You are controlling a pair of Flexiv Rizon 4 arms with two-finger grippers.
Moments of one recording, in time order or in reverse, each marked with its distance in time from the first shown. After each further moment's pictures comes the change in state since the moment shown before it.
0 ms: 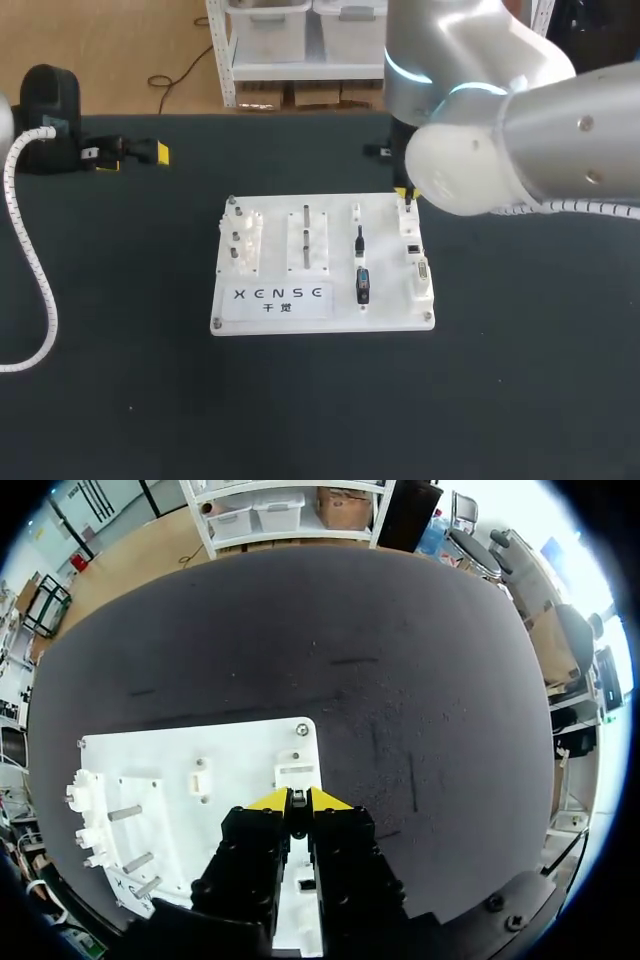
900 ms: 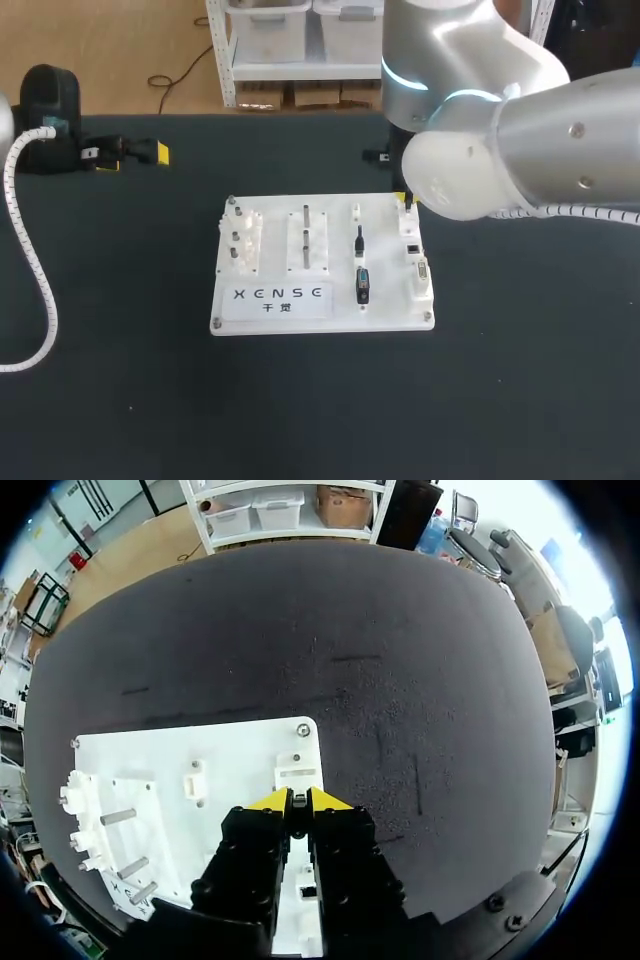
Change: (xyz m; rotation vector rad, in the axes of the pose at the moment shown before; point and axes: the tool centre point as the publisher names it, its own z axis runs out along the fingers) left arm 0.000 0.000 0.000 0.000 0.000 0.000; right arm 0.000 0.002 0.009 0.008 0.004 -0.003
